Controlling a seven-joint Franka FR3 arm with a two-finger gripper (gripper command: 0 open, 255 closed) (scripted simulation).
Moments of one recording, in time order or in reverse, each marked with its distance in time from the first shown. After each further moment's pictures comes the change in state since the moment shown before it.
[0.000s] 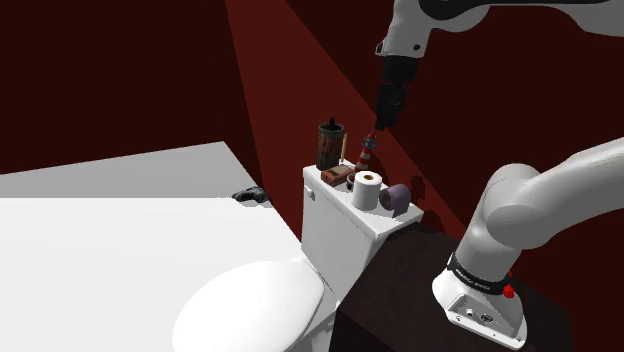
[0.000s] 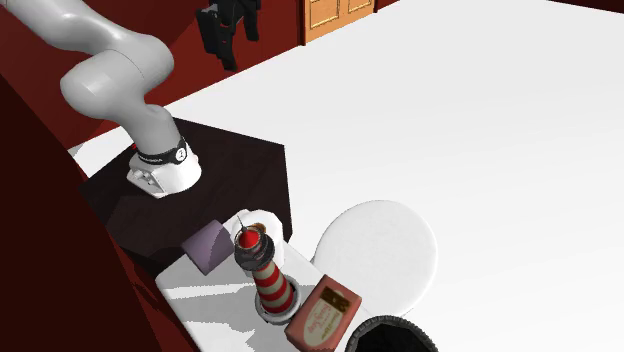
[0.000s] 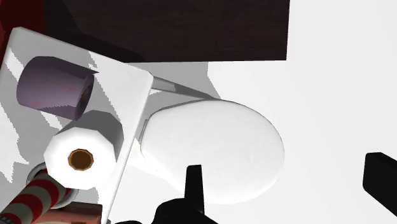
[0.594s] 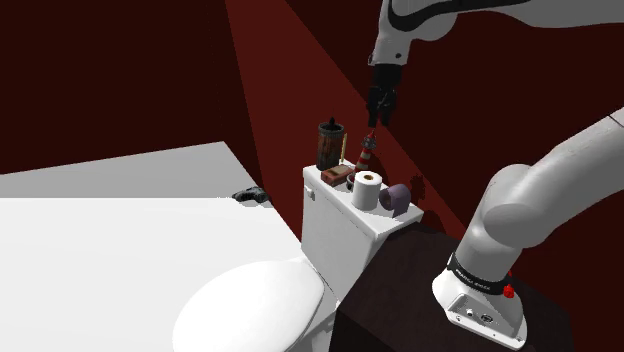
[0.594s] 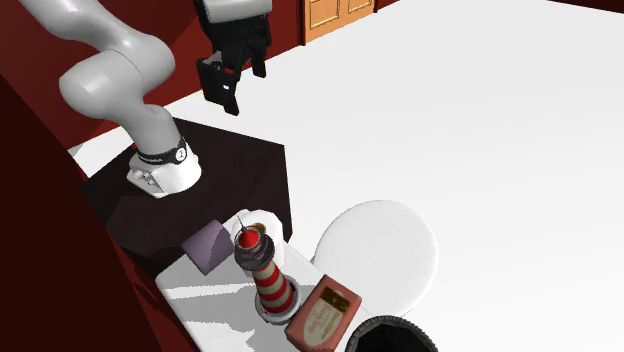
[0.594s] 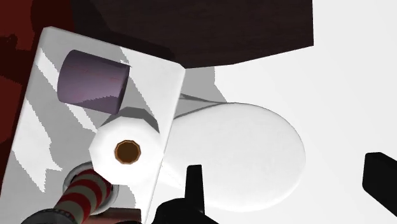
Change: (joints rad) arm -0.048 0.244 -0.131 0.127 -0.045 0.018 -0.096
